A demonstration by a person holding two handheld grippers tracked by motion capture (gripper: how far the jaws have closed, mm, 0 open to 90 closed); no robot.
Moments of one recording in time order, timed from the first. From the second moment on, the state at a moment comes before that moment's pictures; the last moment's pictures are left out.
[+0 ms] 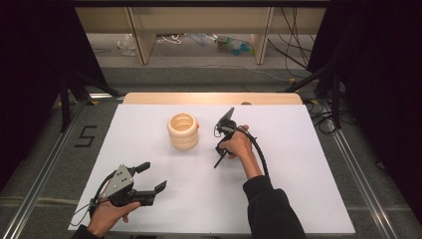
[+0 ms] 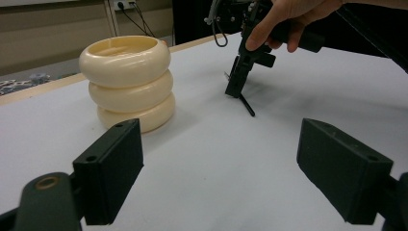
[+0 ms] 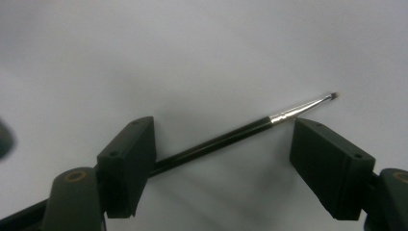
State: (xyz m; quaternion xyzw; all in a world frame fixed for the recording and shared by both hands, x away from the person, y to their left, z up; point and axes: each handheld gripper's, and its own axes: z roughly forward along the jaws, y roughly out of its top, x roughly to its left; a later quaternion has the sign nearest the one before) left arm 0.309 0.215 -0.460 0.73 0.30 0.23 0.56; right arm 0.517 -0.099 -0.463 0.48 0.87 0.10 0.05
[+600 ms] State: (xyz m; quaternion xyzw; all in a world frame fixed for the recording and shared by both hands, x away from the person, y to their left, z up) left arm 0.309 0.215 -0.461 0.74 0.30 0.23 0.56; right arm 0.522 -0.103 -0.457 0.45 0.89 0.09 0.05
